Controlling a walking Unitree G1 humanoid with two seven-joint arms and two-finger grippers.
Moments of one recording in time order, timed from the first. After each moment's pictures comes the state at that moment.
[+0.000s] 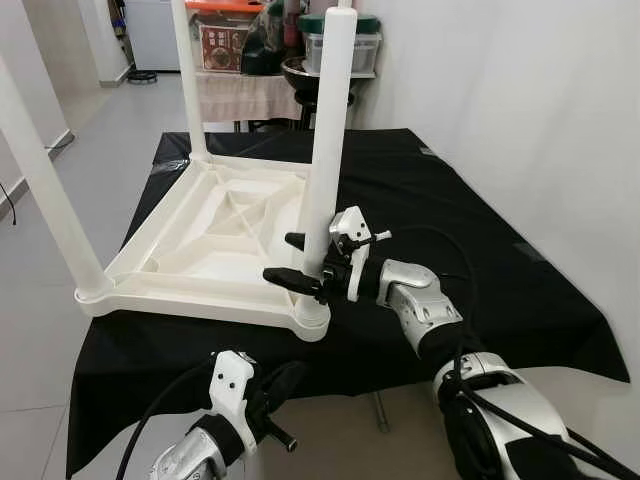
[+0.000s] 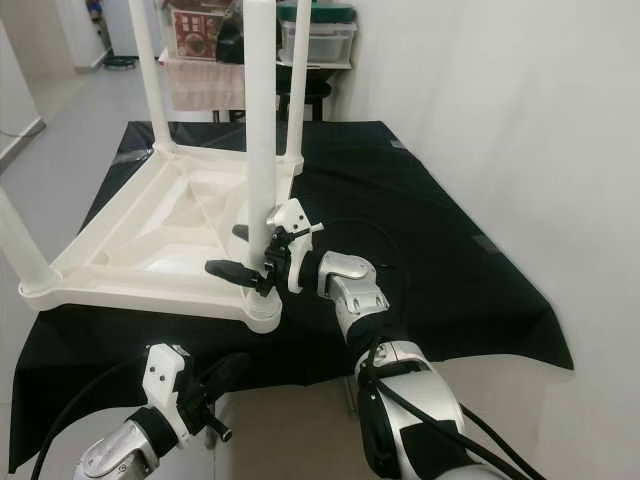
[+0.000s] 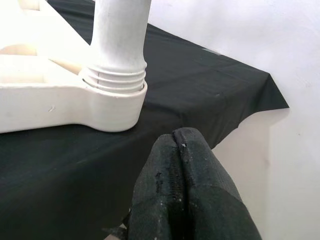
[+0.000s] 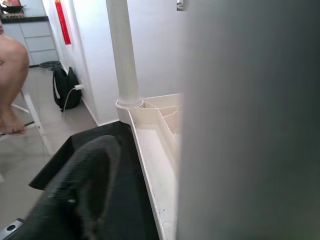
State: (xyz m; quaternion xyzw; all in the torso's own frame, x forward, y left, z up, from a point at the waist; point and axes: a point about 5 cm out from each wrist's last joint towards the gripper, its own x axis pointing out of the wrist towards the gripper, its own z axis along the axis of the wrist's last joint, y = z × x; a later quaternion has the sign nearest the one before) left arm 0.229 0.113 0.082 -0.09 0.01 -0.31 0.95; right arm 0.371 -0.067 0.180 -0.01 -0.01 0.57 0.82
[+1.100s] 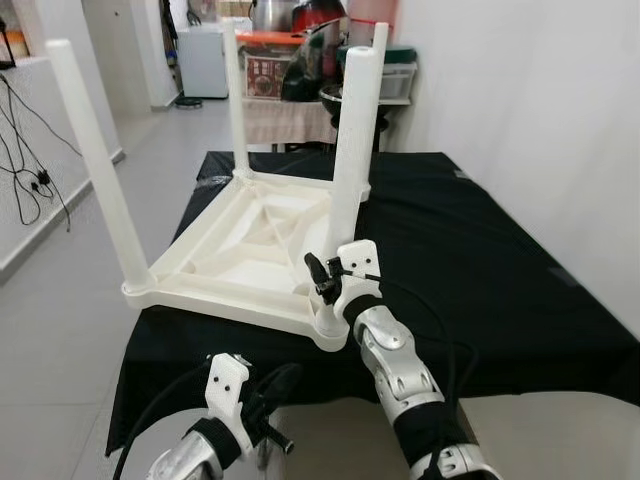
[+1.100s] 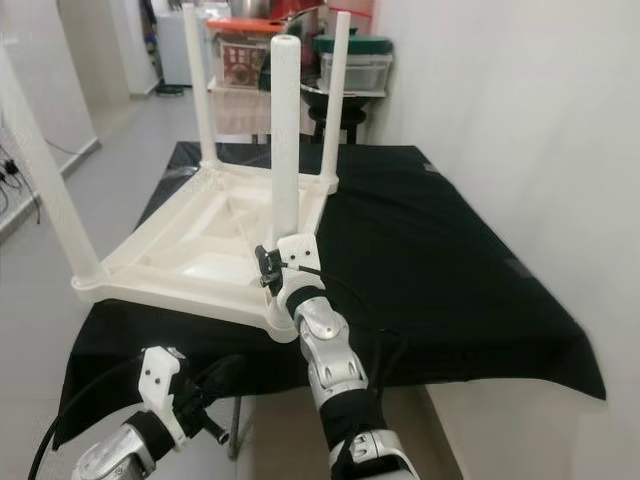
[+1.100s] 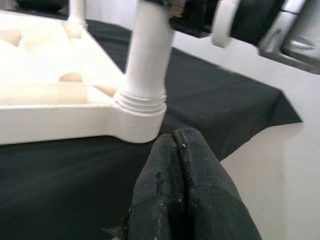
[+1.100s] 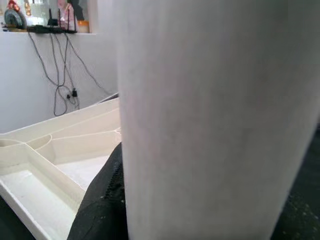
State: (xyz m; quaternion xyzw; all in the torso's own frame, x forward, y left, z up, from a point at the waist) left arm 0.228 0.117 0.080 -0.09 0.01 -0.31 0.95; right arm 0.353 -0.060 0.136 -0.01 -0.02 0.20 0.98
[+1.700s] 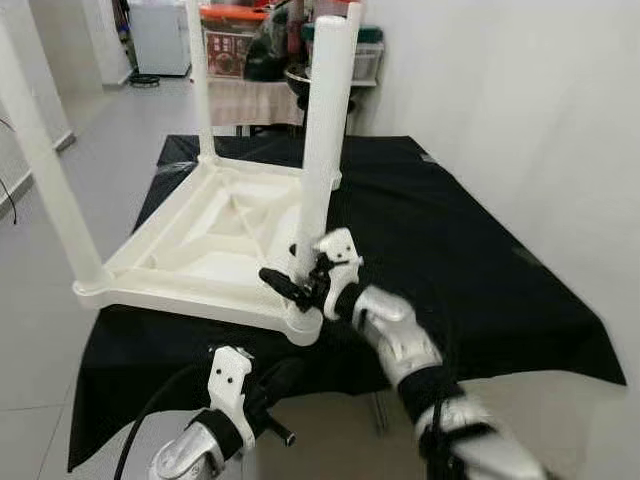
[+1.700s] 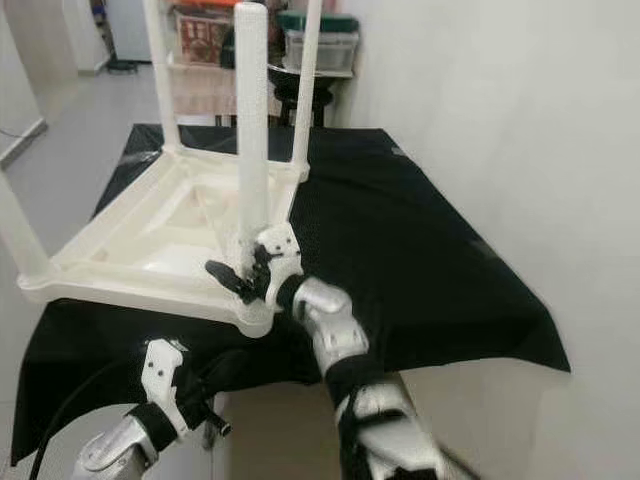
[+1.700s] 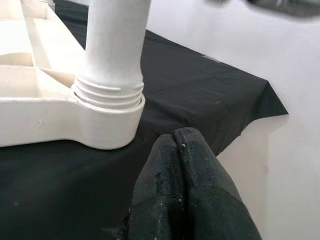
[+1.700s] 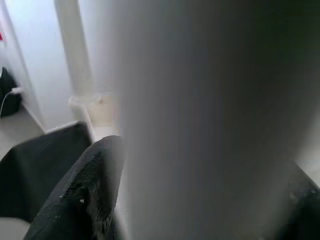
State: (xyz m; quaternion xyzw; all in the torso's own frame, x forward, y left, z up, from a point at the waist) left arm 0.235 0.114 0.082 -0.10 0.00 -0.31 0.95; right arm 0.368 -0.057 0.173 -0.03 -0.03 0.48 0.88
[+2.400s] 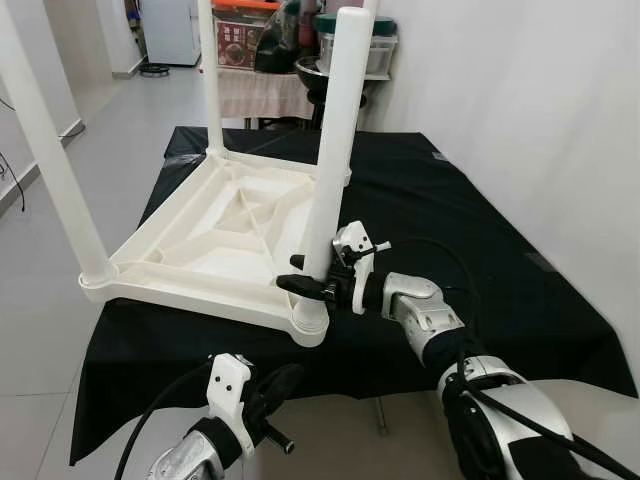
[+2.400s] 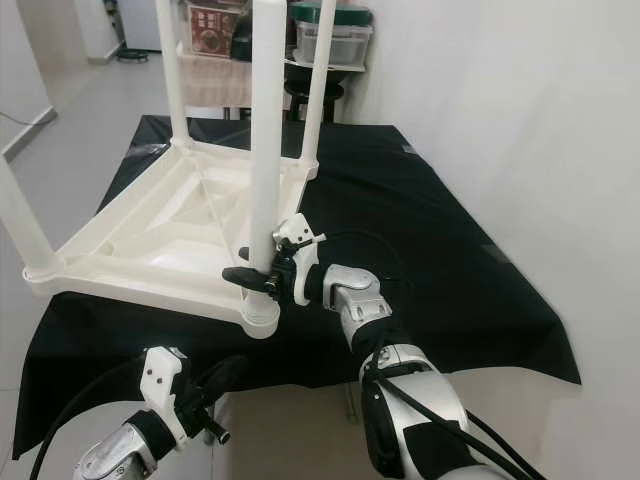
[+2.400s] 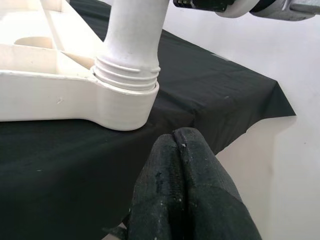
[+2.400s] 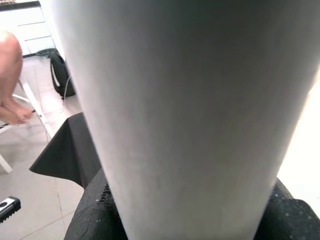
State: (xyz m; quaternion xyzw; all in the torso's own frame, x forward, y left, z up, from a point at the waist) left arm 0.228 0.114 0.079 -0.10 0.01 -0.31 0.95; right arm 0.372 -0.088 0.161 -0.01 0.03 0.54 0.84
